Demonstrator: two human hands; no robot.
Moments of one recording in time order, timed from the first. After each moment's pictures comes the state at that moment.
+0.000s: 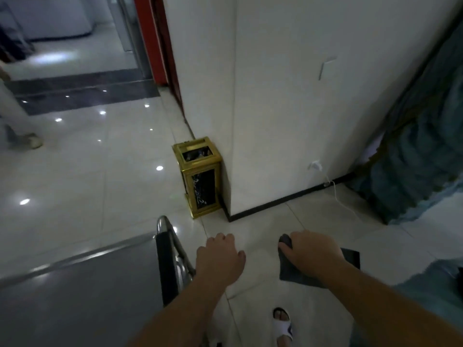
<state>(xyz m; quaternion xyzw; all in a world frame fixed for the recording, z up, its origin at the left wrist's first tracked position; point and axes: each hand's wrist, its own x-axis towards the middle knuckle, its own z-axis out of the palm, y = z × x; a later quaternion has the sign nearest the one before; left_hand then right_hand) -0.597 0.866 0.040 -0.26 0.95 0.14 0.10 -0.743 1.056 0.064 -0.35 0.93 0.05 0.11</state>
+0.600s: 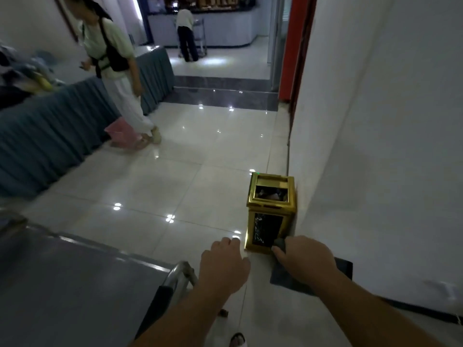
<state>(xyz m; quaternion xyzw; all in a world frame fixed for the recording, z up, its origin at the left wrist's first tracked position) -0.774 0.731 0.074 -0.53 0.83 0.14 0.01 -0.979 0.792 0.090 -0.59 0.80 0.00 0.11</state>
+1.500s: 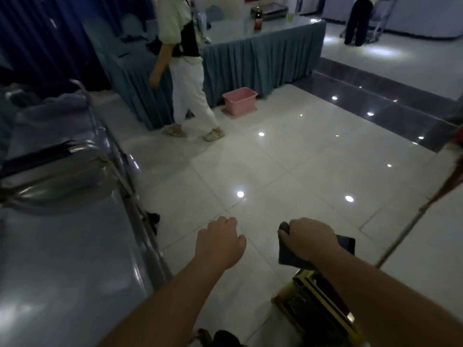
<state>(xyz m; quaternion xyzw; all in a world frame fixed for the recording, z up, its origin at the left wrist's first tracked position) -0.822 0.406 0.075 -0.78 0.61 0.15 -0.02 -1.037 0.312 0.086 -0.83 0.53 0.14 0.08</state>
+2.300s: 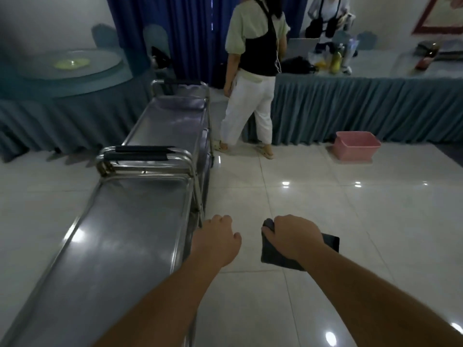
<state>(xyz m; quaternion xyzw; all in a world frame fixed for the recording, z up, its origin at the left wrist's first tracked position) -0.526 0.257 0.092 -0.93 0.34 0.14 -0.09 -0.640 0.085 0.113 -0.96 0.25 0.11 0.04</state>
